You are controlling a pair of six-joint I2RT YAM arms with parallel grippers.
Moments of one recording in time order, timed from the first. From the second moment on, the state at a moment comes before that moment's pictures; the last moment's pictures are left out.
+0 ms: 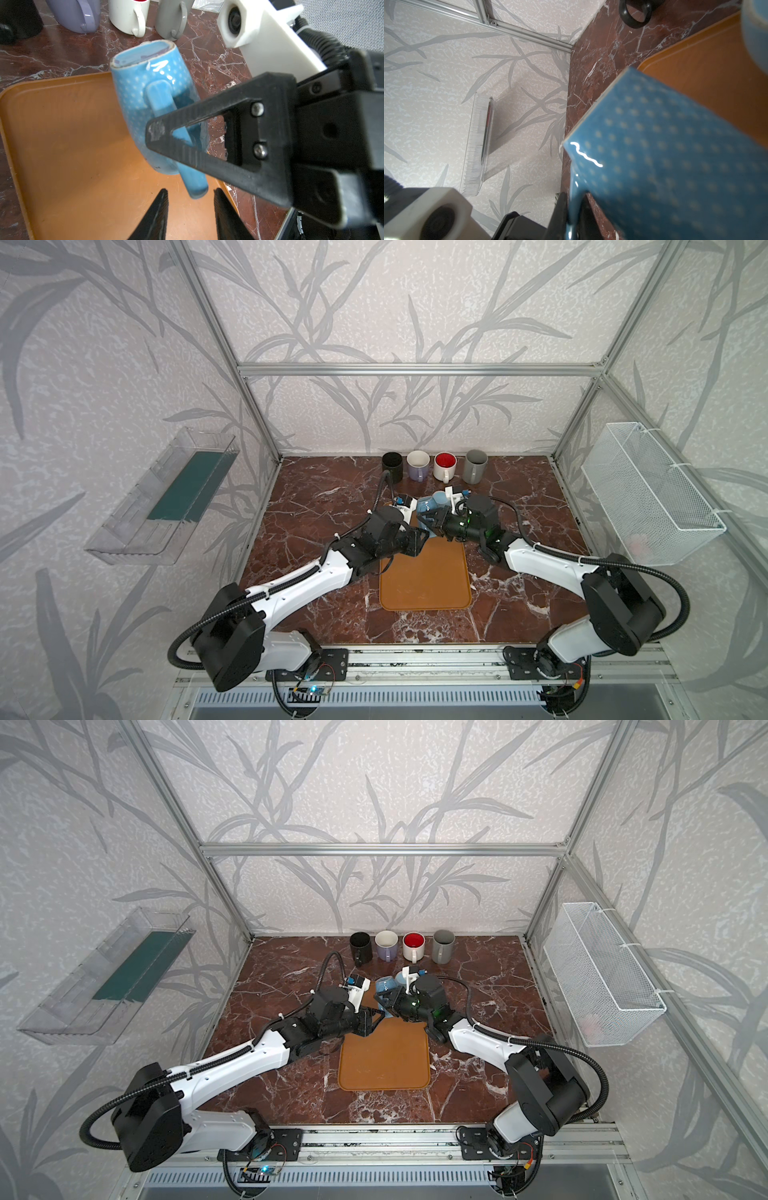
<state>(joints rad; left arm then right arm) -0.76 1.35 0.88 -0.10 0.10 -0.49 0.62 1.52 0.82 0.41 -0.43 1.19</state>
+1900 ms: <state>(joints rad) -0.81 1.32 0.88 -0.24 -0.11 -0.21 0.65 1.50 0.74 0.52 -0.45 1.29</state>
